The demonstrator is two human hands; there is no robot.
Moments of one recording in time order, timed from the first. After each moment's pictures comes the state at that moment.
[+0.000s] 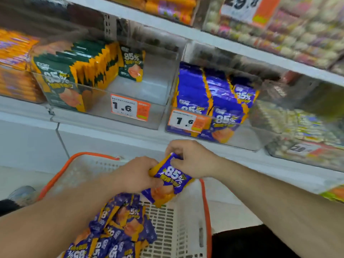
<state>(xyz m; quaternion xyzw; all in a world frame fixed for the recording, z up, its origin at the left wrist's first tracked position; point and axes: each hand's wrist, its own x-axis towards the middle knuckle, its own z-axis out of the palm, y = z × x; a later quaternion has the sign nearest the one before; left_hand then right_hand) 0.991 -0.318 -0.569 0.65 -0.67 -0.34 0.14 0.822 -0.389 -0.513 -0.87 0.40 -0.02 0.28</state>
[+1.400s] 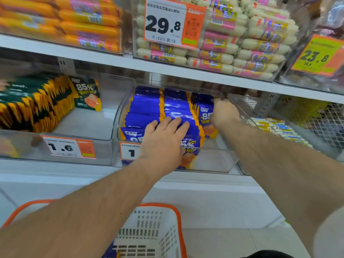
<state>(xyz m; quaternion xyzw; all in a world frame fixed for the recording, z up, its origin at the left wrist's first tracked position) 0.862 -0.452 -0.481 0.64 -0.75 0.12 0.14 0.692 -0.620 -0.451 -0.73 0.66 -0.13 -0.11</state>
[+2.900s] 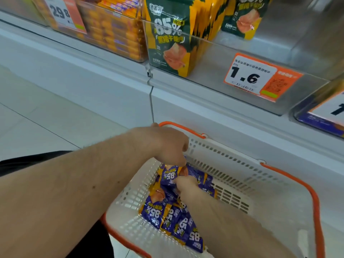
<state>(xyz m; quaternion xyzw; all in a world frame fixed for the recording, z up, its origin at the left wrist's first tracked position) 1.133 -0.294 -0.578 0.70 -0.63 -0.28 -0.17 1.024 -0.331 -0.891 -0.46 0.67 0.07 0.57</state>
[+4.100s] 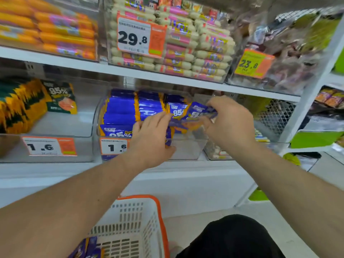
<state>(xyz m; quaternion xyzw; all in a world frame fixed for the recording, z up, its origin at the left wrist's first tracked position) 0.838 -0.418 -0.461 0.59 -0.75 0.02 0.29 0.649 -0.420 -0.389 -0.76 0.52 -0.33 -0.24</state>
